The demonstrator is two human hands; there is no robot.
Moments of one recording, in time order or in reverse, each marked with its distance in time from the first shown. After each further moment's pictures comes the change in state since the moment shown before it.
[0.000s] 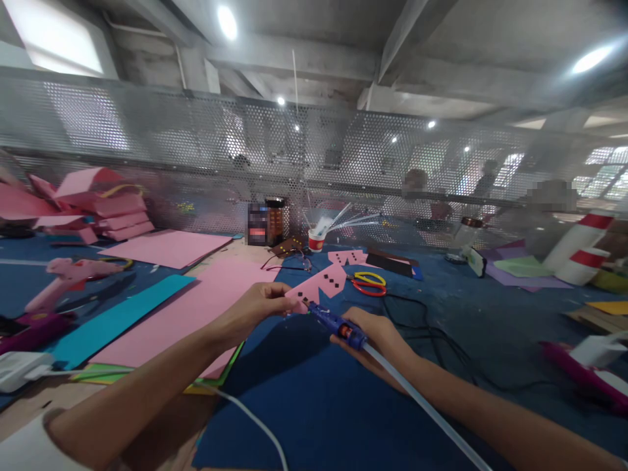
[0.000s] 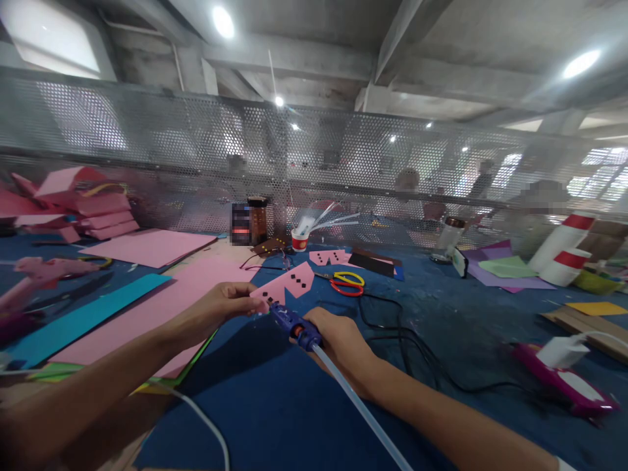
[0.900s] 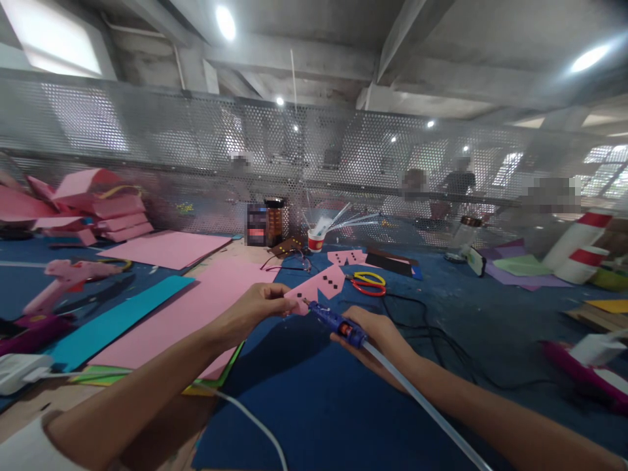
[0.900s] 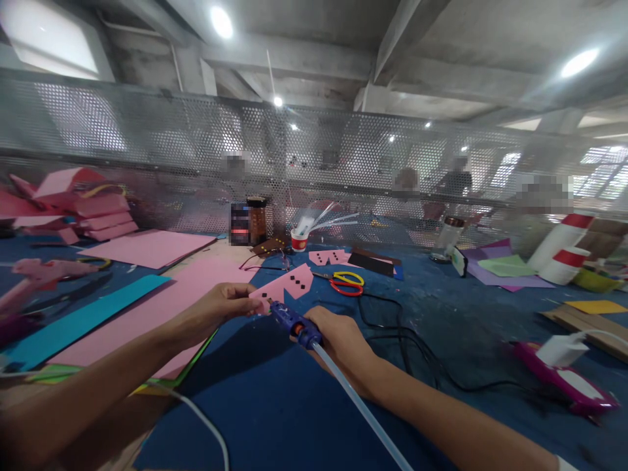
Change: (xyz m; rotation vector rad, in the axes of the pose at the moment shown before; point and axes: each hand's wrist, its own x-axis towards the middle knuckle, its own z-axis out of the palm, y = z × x) left_hand 0.001 -0.003 -0.003 0.001 -0.023 0.004; right_hand 0.001 0.004 0.004 -0.033 0.023 0.013
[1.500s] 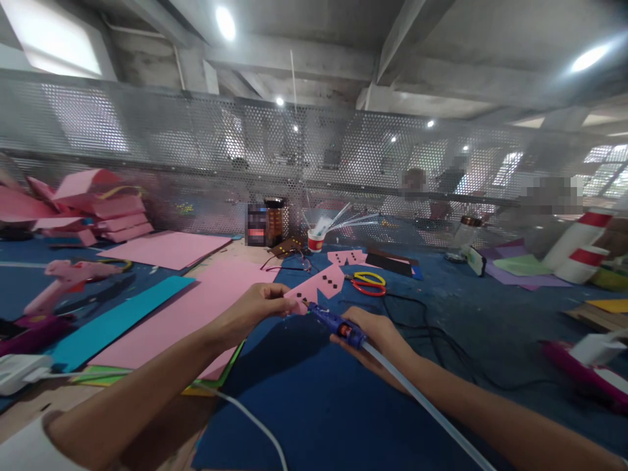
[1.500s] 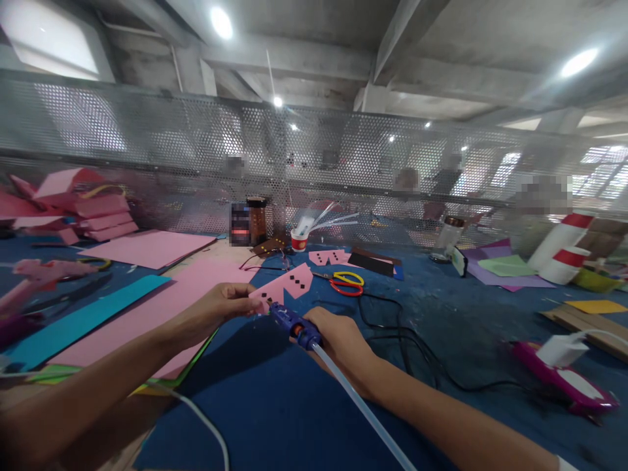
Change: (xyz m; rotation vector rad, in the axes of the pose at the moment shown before) left_hand 0.000 0.002 0.000 0.001 -0.003 -0.016; right_hand -0.001 0.001 0.001 -0.006 -0.004 0.006
